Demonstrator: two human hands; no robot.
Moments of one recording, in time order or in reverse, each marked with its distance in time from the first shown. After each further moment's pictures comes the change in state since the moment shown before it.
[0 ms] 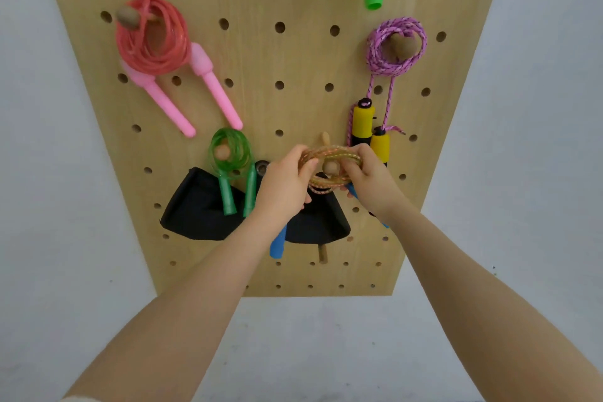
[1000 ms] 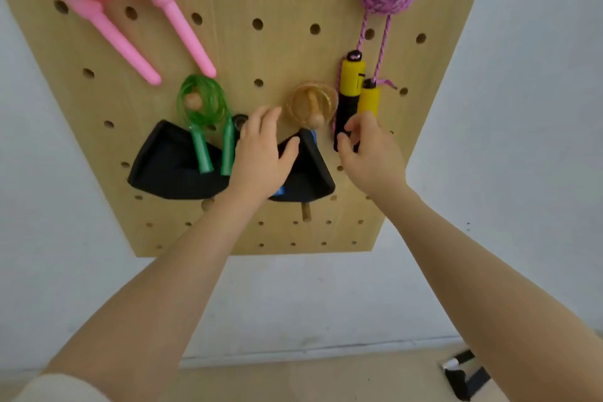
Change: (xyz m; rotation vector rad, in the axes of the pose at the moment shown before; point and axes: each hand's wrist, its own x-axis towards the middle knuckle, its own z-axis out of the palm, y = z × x) left_hand -0.016 -0.038 0.016 0.284 0.109 0.180; right_hand -0.032 0.011 -0.003 -0.490 0.197 -0.046
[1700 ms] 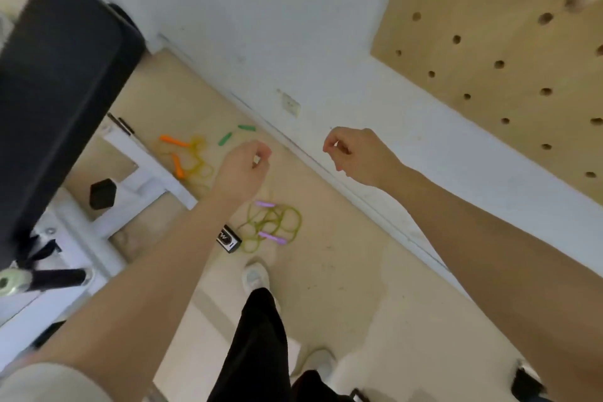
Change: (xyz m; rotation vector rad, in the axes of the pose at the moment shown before) left_hand -0.410 -0.198 -0.113 0.047 0.021 -1.136; right_hand -0.245 -0.137 0.257 0.264 -1.257 -0.427
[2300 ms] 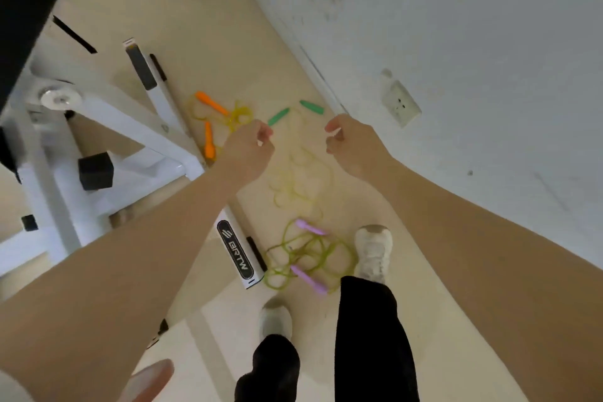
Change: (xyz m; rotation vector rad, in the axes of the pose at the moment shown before) left_hand 0.299 -0.270 0.052 -0.028 0.102 -0.430; right_hand 0.398 0.076 0.237 0.087 -0.285 0.108
